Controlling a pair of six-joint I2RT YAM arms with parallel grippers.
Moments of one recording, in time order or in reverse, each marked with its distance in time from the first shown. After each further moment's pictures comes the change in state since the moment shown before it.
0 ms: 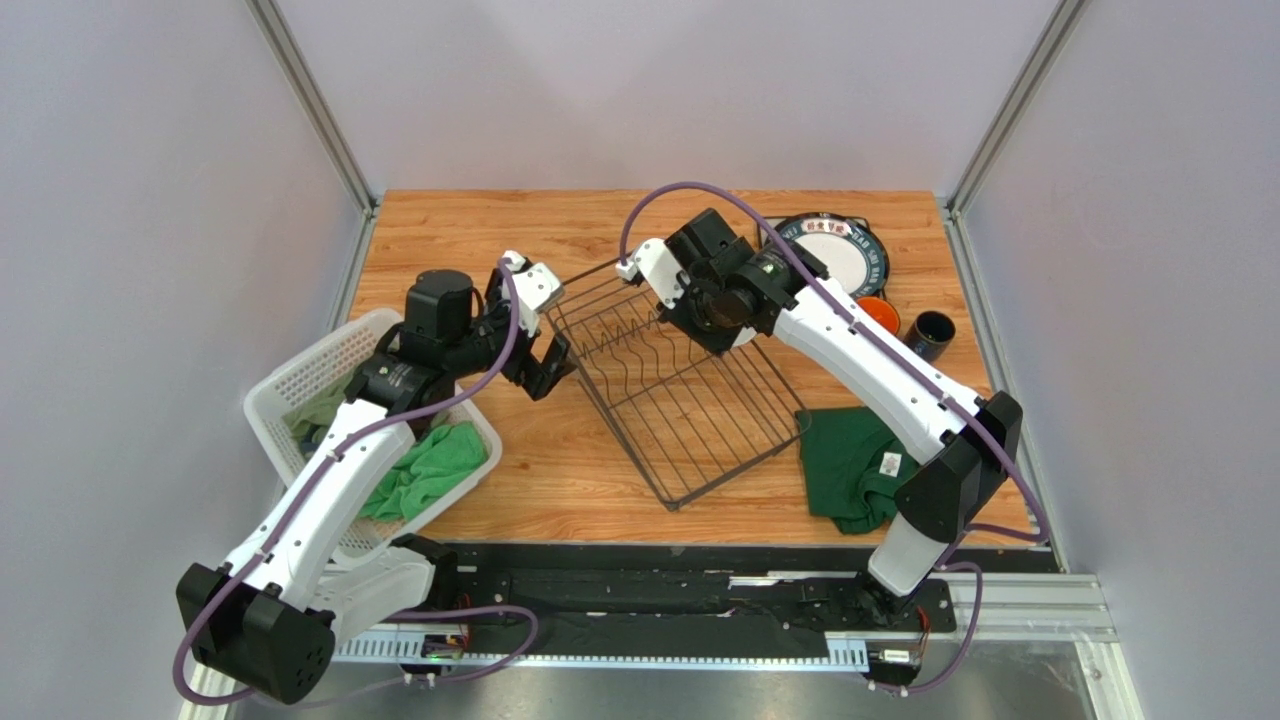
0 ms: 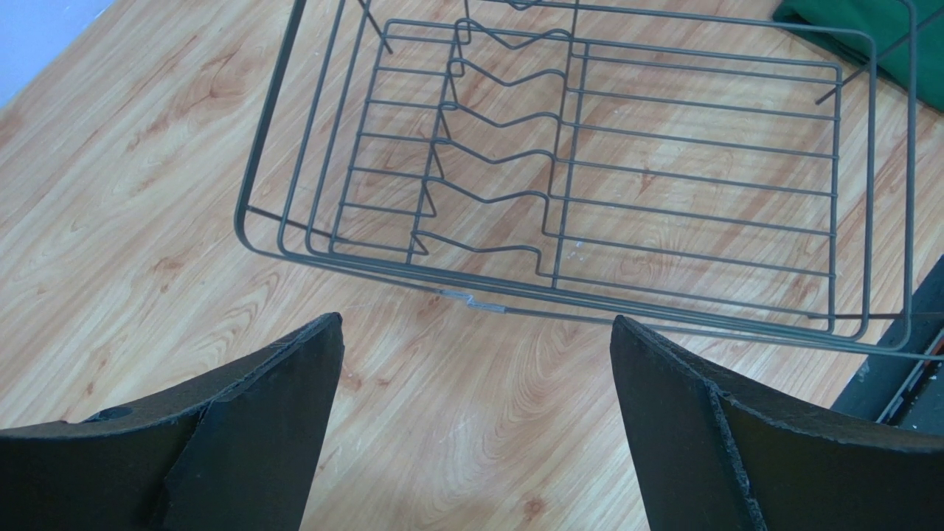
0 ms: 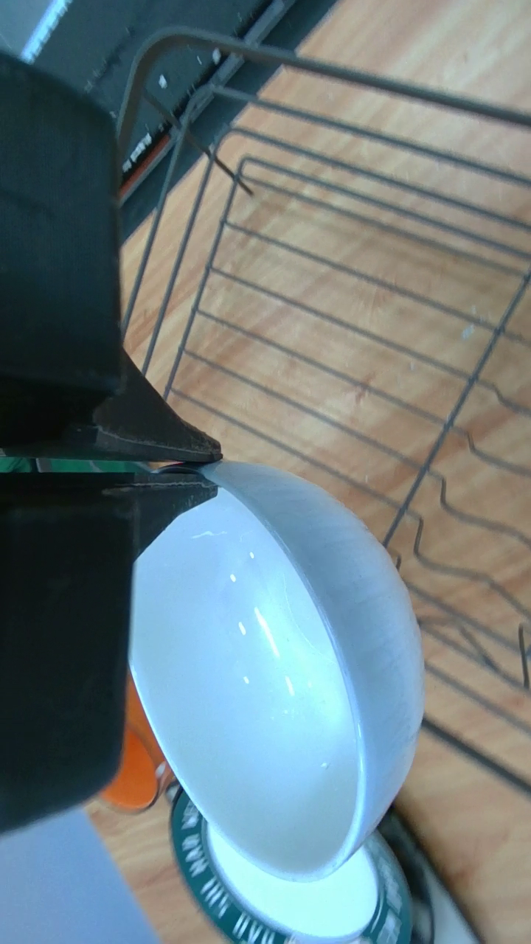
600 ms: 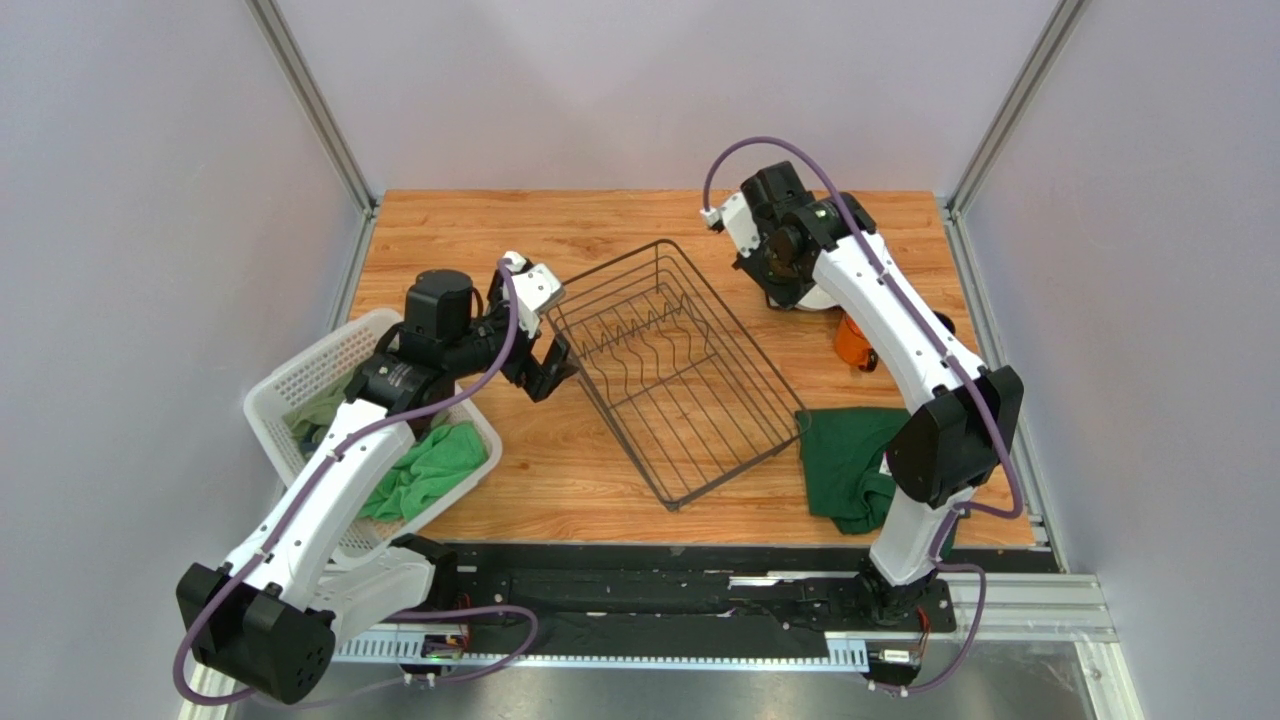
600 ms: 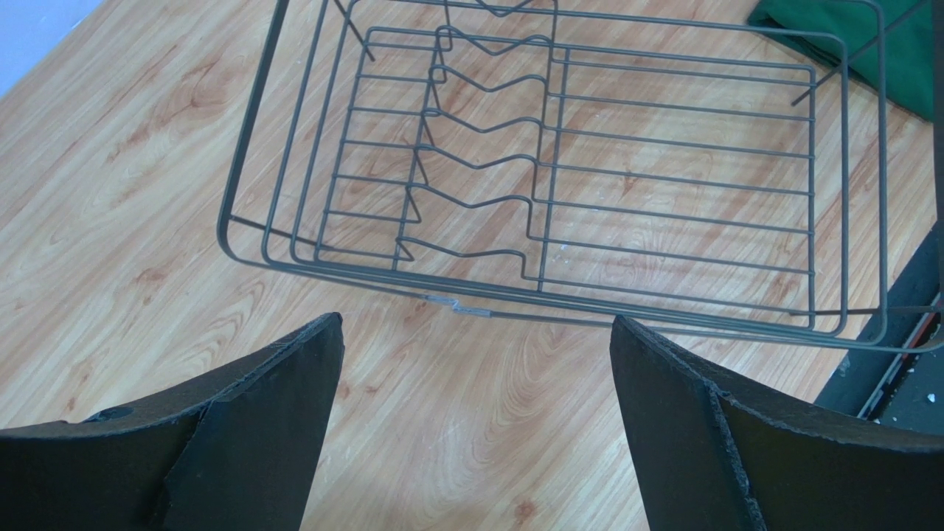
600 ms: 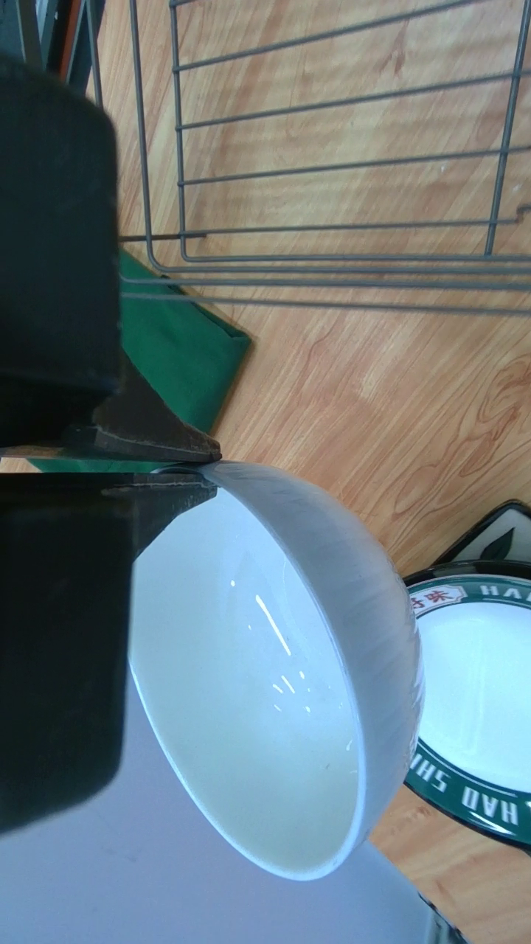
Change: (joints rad) left arm 0.003 0.001 0.000 0.000 0.034 -0.003; right arm -0.277 0.089 0.088 -0.052 0.180 -0.061
